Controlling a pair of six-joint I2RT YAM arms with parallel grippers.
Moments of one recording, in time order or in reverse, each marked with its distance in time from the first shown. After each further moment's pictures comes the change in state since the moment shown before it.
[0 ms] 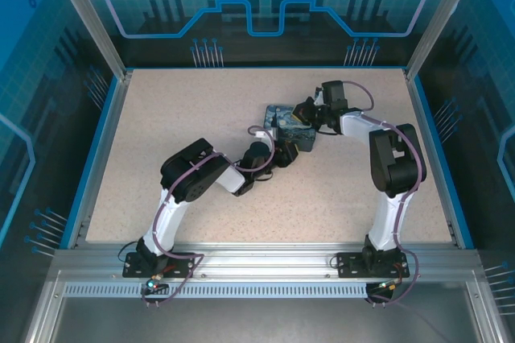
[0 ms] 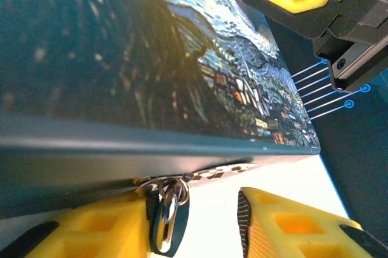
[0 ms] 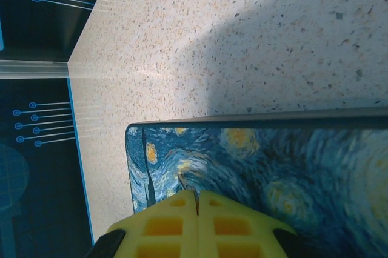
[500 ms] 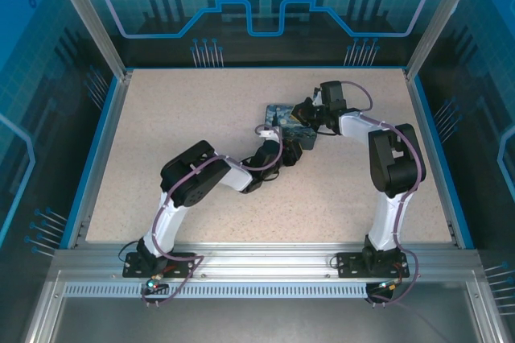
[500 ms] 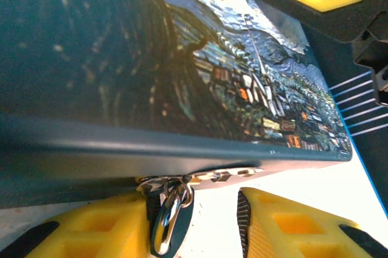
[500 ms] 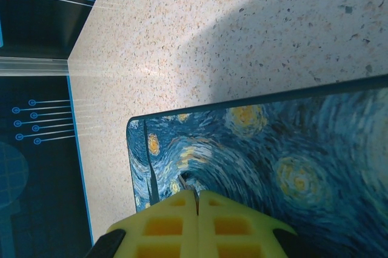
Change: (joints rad) left arm -0.060 -0.031 0.094 -0.255 -0.199 0.007; right arm 0.007 0.000 -0.001 0.003 0.007 0.000
